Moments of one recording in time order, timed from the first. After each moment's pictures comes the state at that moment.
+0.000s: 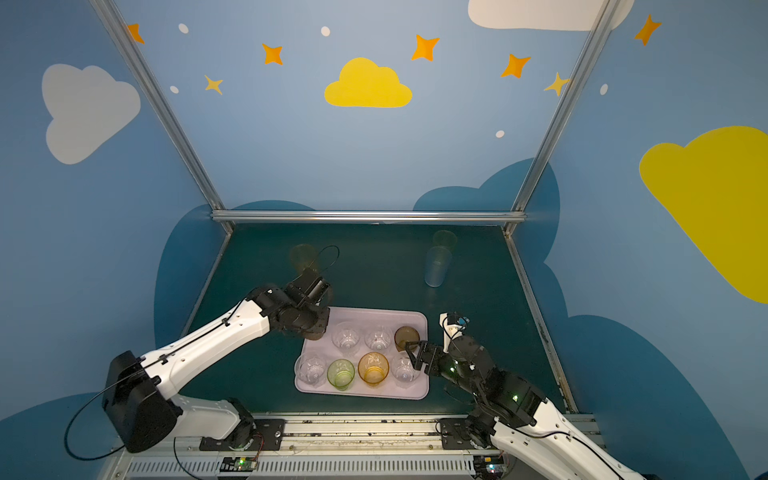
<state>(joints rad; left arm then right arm) -0.68 1.38 1.13 -0.96 -0.09 -0.56 0.89 0.45 0.55 -0.67 0.08 0.91</state>
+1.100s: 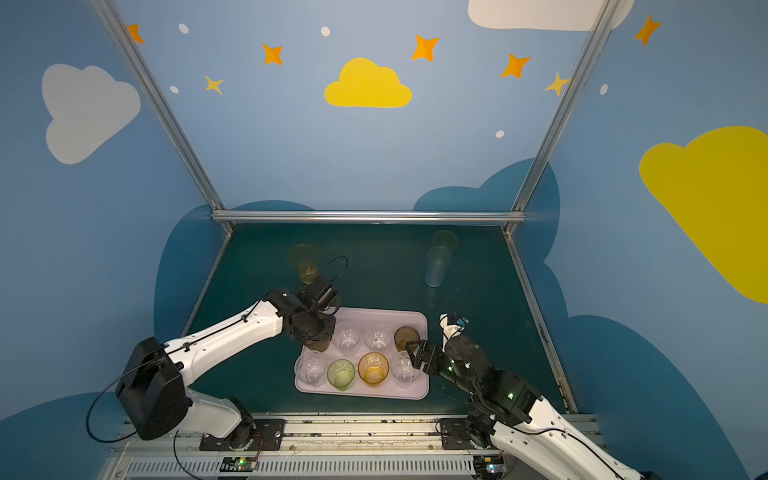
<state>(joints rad) -0.70 1.46 1.08 -0.91 -0.03 -0.57 0.89 0.47 0.52 -0.66 0.11 0.94</state>
